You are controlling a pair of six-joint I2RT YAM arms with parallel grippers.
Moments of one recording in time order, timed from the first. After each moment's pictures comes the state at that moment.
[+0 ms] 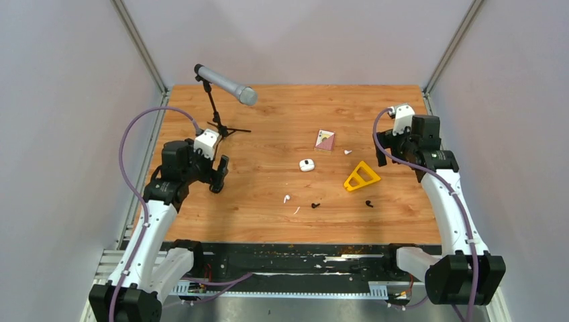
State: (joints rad) left arm -0.10 0.85 0.74 -0.48 0.23 0.25; right arm -0.01 1.12 1.06 -0.65 -0.10 -0.28
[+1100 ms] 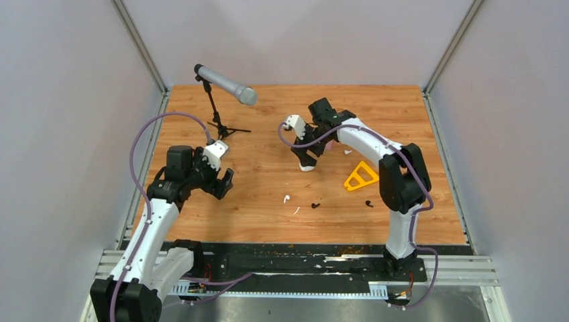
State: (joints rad) left arm -0.10 0.87 0.71 -0.58 0.39 0.40; right arm 0.50 1.94 1.56 -0.72 -0.43 -0.67
